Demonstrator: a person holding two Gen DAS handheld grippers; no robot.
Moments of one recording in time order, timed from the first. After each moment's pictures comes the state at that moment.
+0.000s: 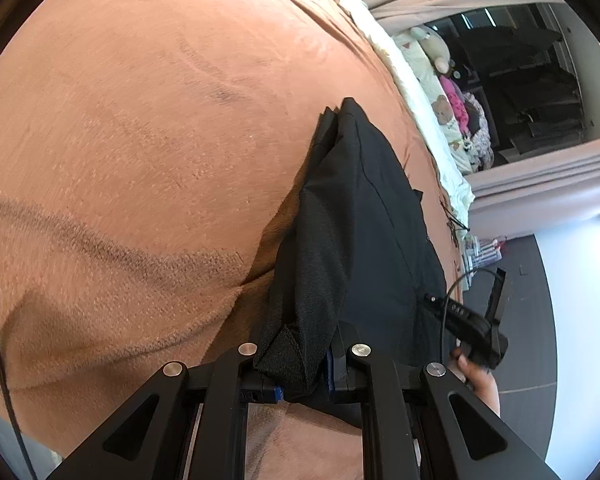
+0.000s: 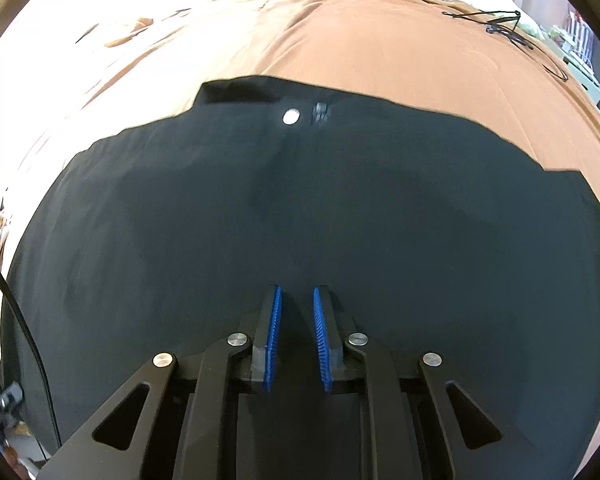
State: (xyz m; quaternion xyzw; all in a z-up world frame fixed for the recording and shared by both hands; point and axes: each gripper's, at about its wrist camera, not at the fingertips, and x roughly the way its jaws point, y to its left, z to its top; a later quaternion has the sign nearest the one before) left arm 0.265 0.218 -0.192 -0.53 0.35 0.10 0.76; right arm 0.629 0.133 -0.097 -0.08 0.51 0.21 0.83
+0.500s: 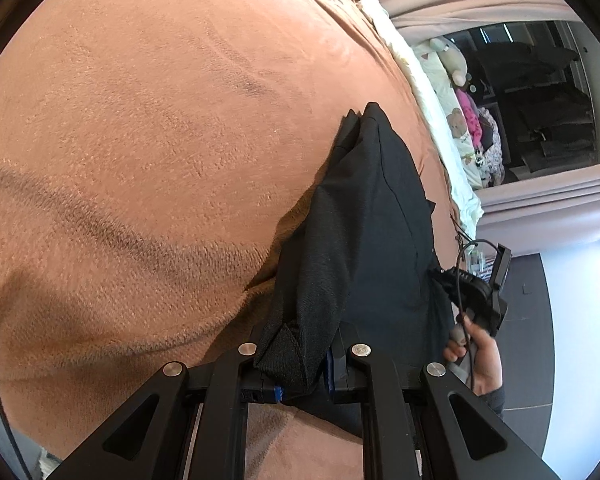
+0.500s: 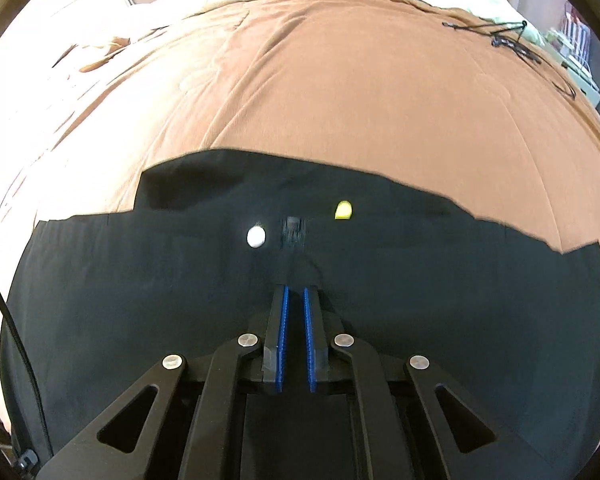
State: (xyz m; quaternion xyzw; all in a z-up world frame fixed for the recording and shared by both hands) left arm 0.256 0.218 -0.200 -0.55 0.34 0.12 0.75; right arm 0.712 0.152 -0.106 -0.07 0.50 0.20 0.84
